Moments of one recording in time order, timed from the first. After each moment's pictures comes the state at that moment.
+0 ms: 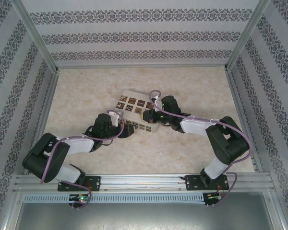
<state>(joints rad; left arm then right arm) -0.47 1.44 0.40 0.49 0.43 -0.56 0.55 1.65 0.79 0.27 -0.57 0.66</state>
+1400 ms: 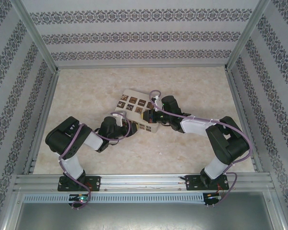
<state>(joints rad) -0.52 1.77 0.40 0.92 0.35 -0.70 0.55 1.65 0.79 0.27 -0.56 0.65</state>
